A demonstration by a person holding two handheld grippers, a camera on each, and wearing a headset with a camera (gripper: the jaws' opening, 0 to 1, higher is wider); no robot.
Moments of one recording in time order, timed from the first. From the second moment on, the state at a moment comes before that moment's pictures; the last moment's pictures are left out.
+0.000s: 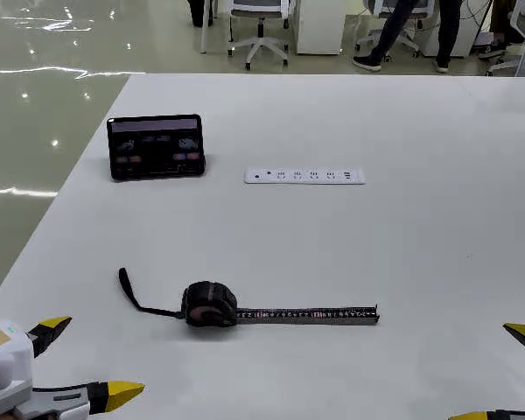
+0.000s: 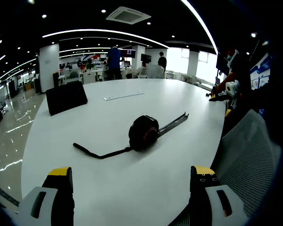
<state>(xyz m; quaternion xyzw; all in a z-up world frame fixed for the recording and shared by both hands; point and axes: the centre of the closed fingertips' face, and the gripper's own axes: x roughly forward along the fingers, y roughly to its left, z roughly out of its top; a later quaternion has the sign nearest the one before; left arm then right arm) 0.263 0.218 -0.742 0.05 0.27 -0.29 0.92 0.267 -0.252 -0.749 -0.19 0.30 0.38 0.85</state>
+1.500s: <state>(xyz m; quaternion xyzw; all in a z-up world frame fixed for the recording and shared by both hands) 0.321 0.161 -0.725 0.04 0.25 -0.23 0.94 0.321 -0.213 -0.735 -0.28 0.29 0.46 0.79</state>
